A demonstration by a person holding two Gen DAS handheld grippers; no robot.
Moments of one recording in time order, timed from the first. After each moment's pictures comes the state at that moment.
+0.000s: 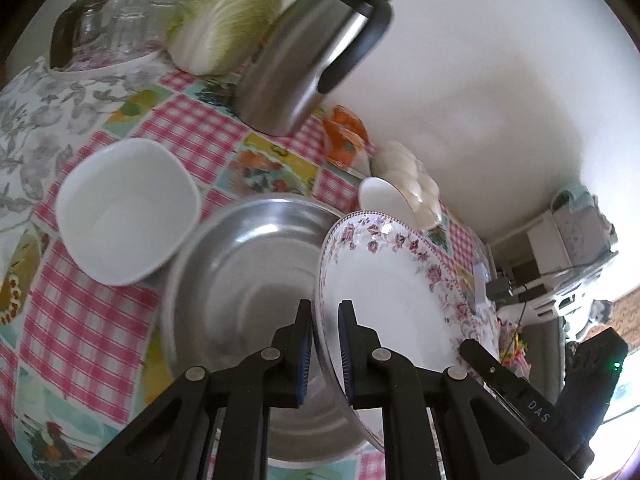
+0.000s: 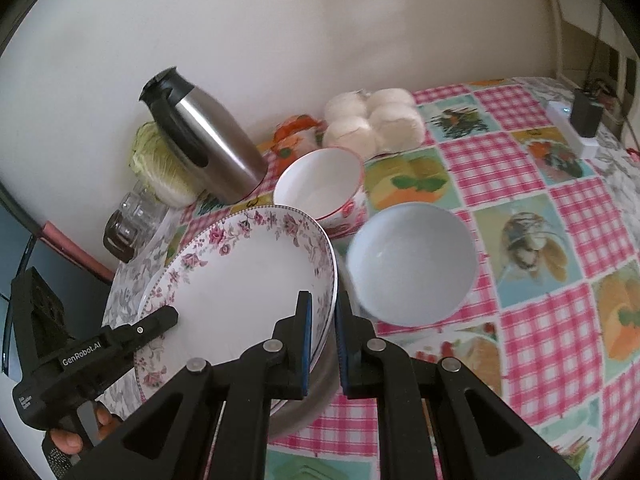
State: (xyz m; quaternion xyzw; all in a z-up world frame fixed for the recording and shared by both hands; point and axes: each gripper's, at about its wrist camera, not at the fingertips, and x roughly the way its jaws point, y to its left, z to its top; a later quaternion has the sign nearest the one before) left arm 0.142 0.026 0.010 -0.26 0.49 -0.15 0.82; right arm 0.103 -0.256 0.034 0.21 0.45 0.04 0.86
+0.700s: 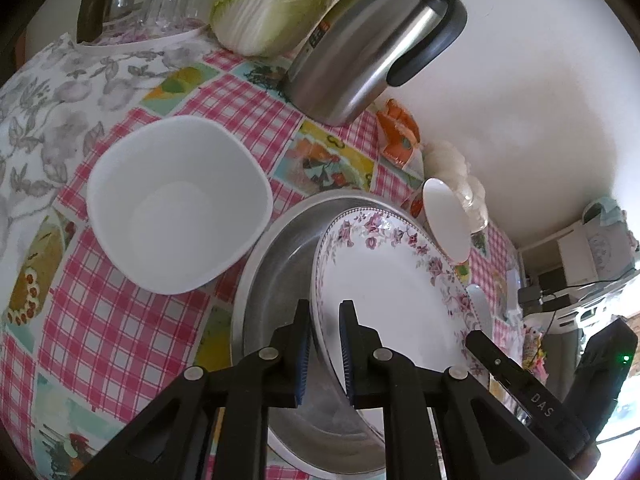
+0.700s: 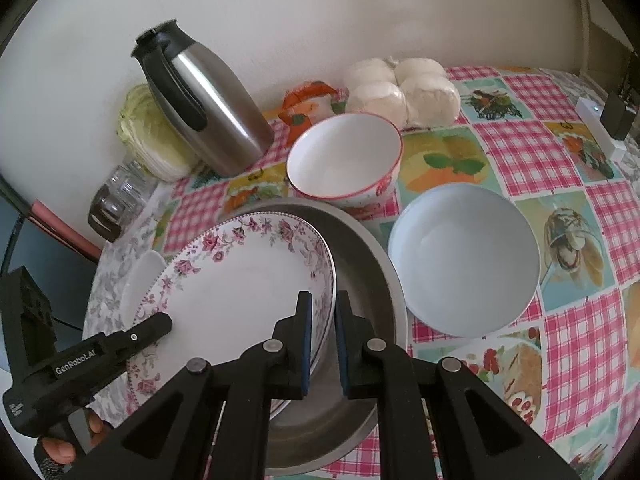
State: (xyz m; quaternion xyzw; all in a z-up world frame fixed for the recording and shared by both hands) left arm 0.154 0.053 -0.023 -0.25 0.52 -0.11 0.81; right arm 0.132 -0.224 0.001 0.19 0.49 0.04 0.85
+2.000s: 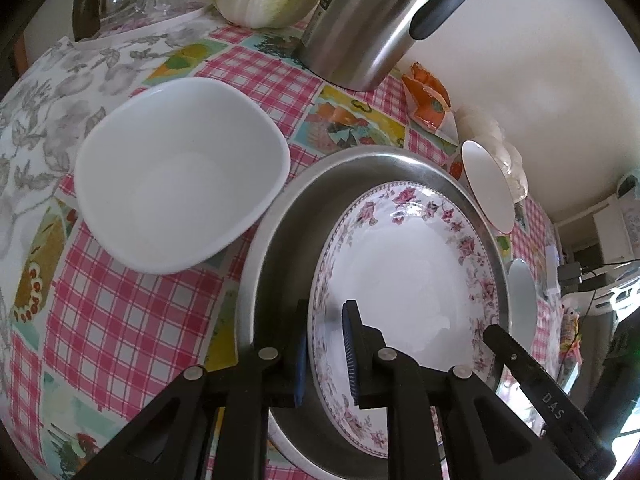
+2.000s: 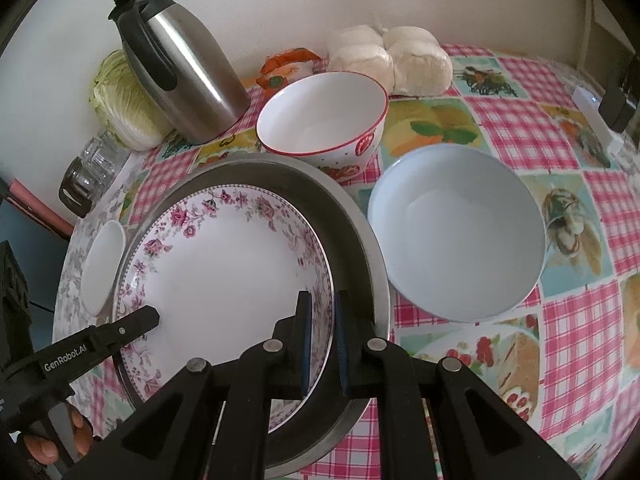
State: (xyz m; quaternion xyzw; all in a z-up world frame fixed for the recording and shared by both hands) left arm 0.160 0.038 -0.048 -0.20 0.56 -0.07 0.80; right arm 0.136 -0.219 -0.025 0.15 0.53 0.02 0.84
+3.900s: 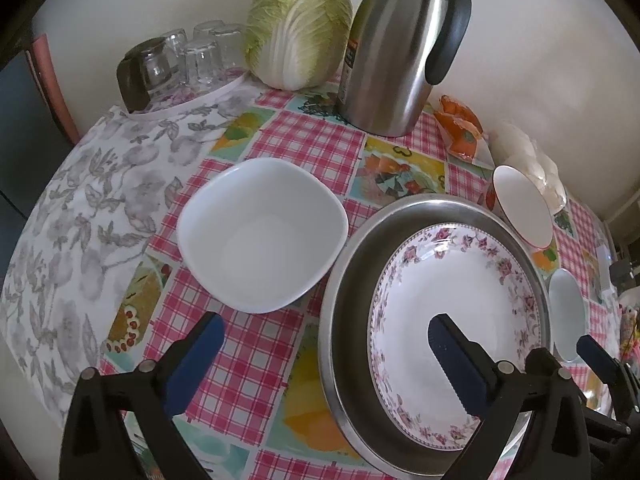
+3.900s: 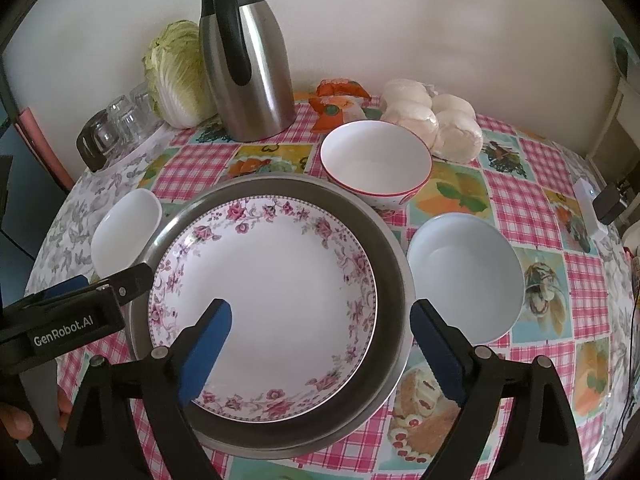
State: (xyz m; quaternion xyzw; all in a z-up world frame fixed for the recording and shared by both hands) left arm 0.142 0.042 -0.018 -0.09 0.52 0.02 0.85; right arm 0.123 -0.175 0.017 0.03 0.50 0.03 0.87
